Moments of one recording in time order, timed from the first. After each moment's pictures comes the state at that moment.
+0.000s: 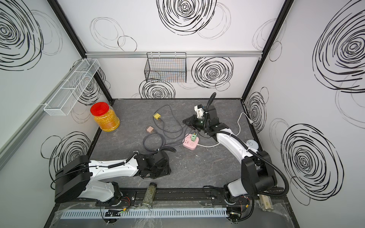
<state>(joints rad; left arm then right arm) -1.03 1.41 0.65 -0.40 0.06 -1.25 0.40 1.45 1.02 -0.09 -0.64 0.84</state>
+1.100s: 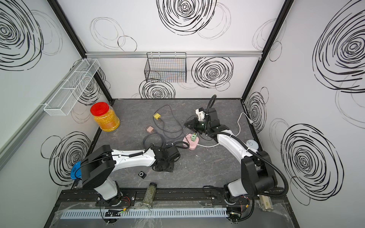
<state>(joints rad) -1.03 1.70 0.97 -0.69 -0.05 -0.95 0.38 1.44 0.97 -0.12 -0.63 0.81</state>
